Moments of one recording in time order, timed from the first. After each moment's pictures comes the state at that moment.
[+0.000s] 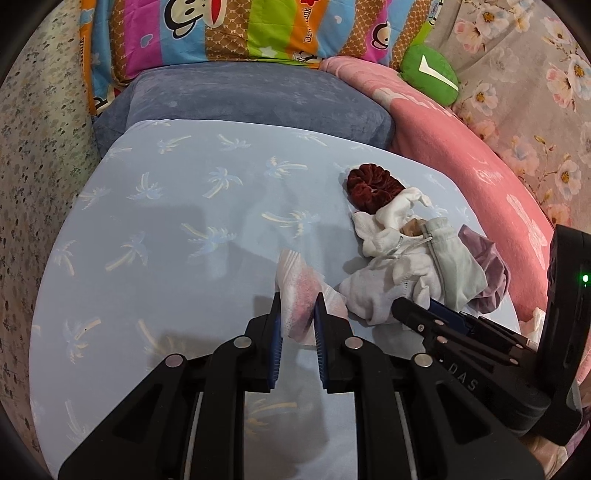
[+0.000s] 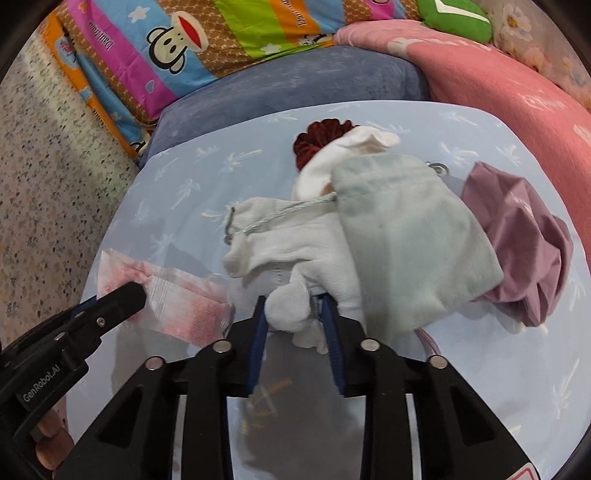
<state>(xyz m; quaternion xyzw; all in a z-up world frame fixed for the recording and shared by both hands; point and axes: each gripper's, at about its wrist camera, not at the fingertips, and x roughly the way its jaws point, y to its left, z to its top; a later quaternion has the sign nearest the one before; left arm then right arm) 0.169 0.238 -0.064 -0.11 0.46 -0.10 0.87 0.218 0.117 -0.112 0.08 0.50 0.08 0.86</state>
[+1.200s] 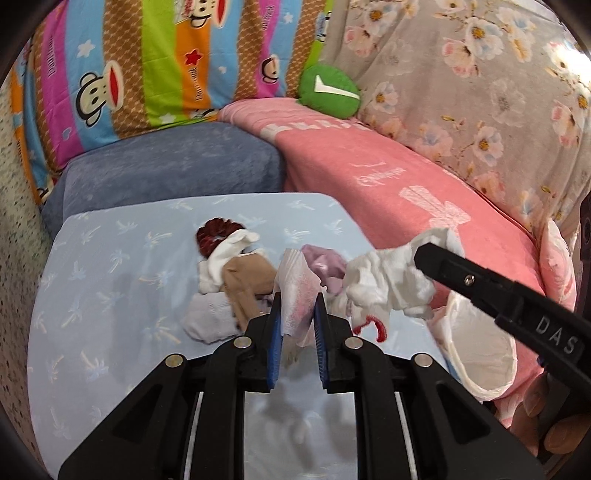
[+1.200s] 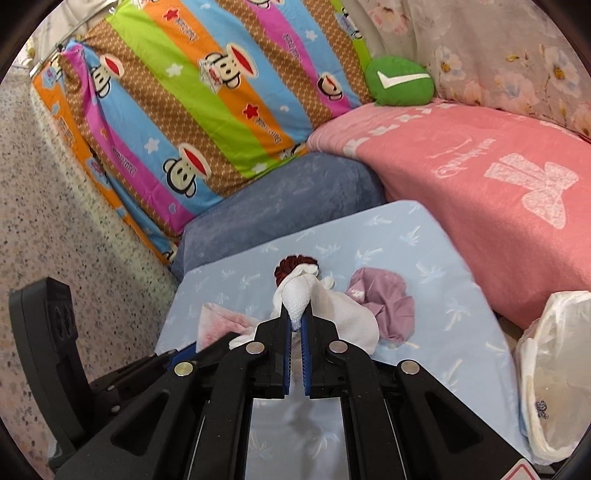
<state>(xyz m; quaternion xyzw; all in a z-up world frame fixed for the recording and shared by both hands) 0.109 0.106 0.032 -0.04 0.38 -0.21 0.90 0.102 -0.010 0.059 0.18 0.33 0.07 0.92</state>
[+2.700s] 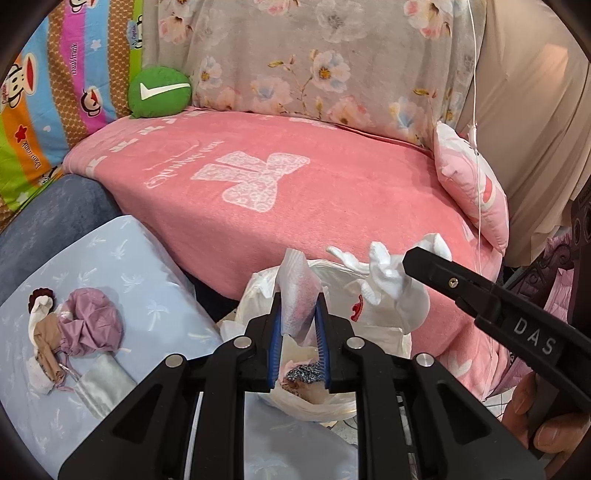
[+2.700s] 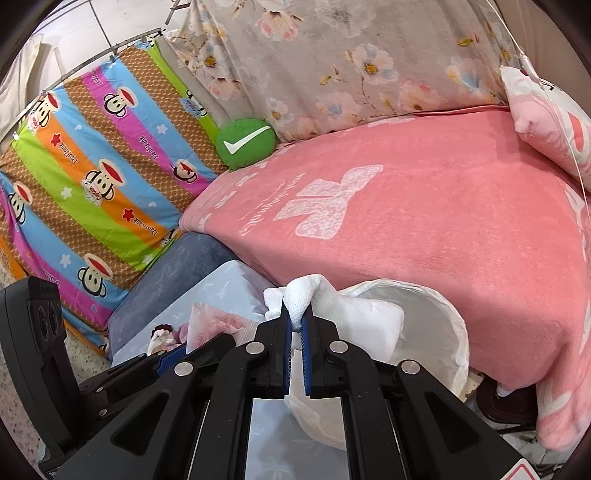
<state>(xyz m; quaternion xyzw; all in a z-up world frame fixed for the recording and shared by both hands) 0.023 -0.154 0.046 0.08 0.36 -0.40 0.84 -0.063 -0.274 0.058 0.28 0.27 -0.14 0.91</state>
